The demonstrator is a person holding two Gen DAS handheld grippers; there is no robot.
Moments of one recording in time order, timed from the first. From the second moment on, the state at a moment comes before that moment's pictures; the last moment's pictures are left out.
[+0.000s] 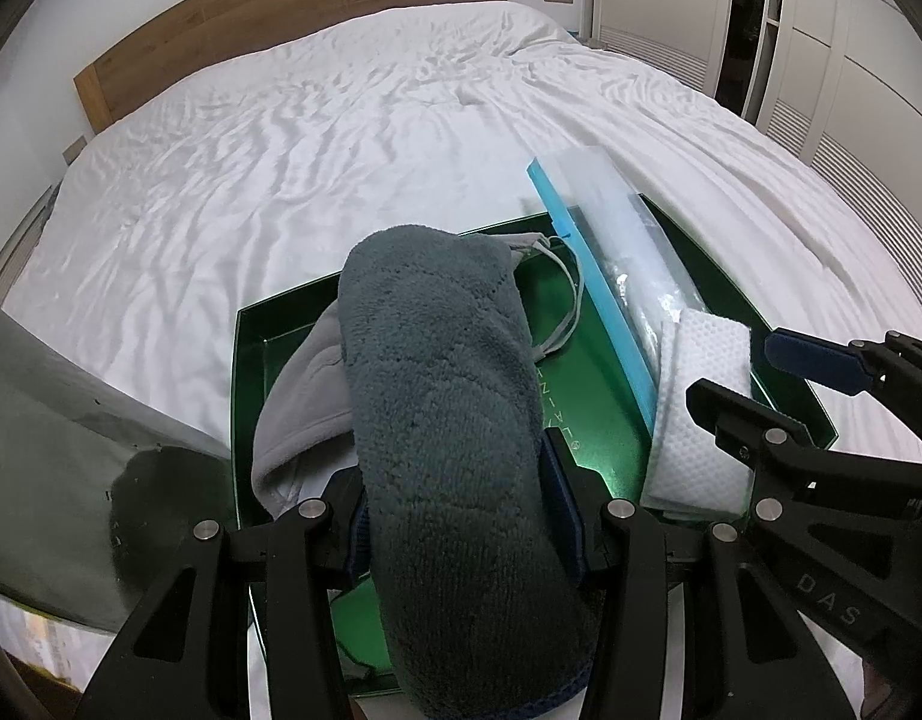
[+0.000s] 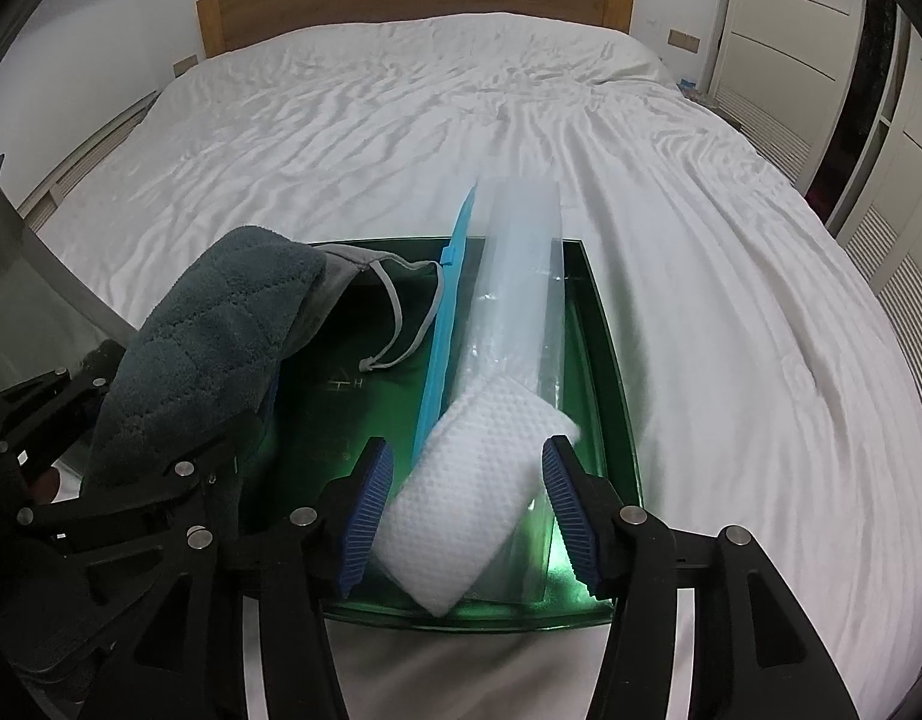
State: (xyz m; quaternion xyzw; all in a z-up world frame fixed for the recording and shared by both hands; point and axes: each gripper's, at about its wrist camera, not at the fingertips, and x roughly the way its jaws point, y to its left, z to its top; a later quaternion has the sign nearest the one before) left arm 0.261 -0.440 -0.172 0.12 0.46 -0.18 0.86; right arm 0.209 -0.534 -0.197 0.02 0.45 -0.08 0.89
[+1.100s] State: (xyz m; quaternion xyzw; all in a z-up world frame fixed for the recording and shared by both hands) left arm 0.246 -0.436 -0.153 0.12 0.44 -0.18 0.87; right arm 0.191 -0.532 -0.176 0.01 0.44 -0.11 0.89
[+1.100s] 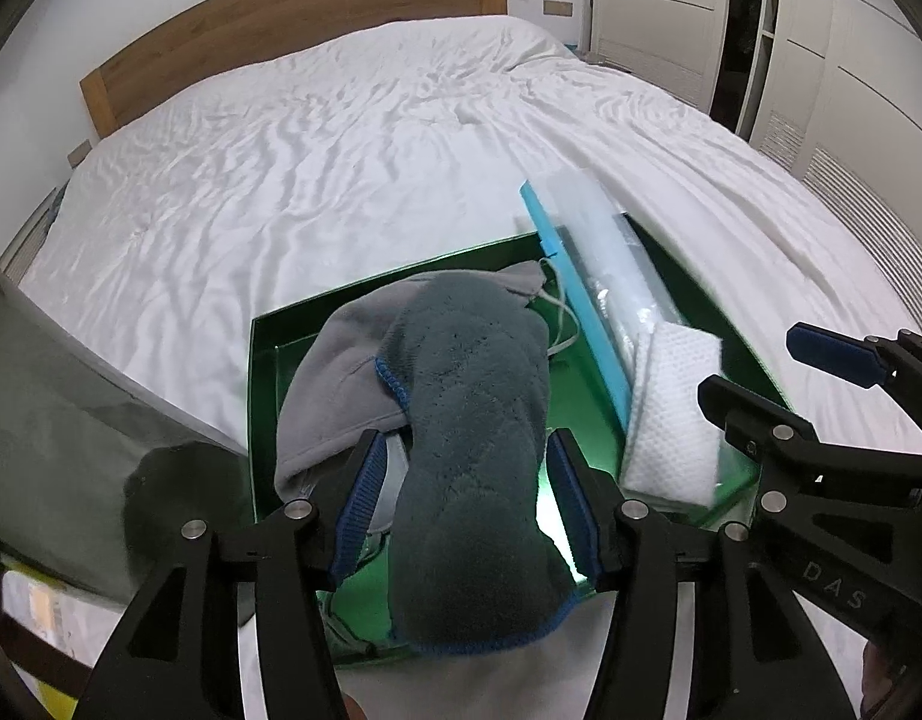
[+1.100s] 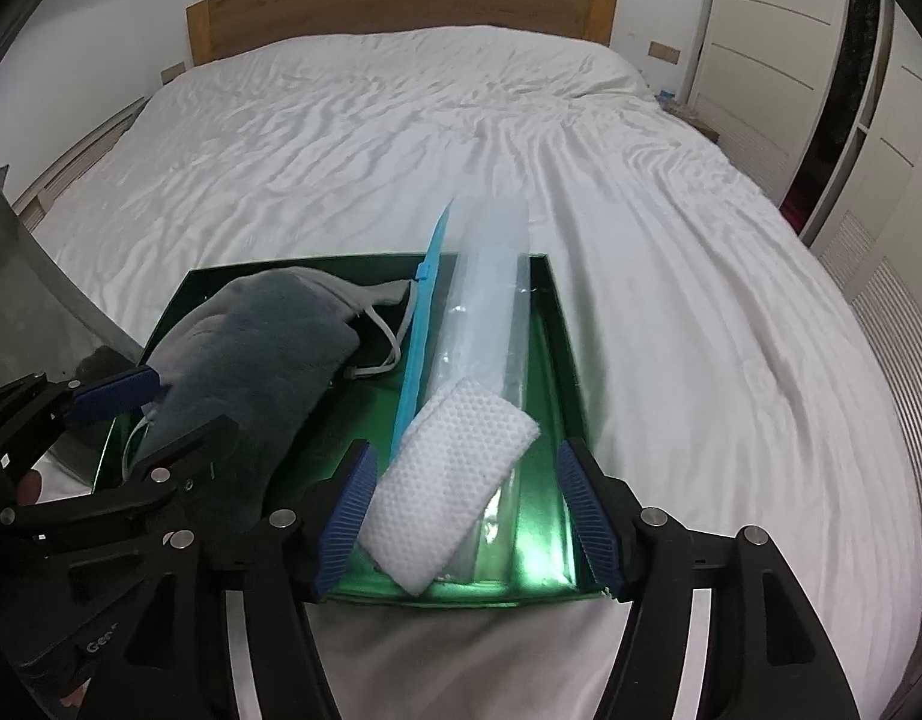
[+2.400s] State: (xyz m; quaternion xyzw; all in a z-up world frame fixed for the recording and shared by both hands) left arm 0.191 -0.376 -0.061 0.07 0.41 -0.21 0.88; right arm 0.102 -0.494 -0.105 -0.01 0.40 -0.13 0.91
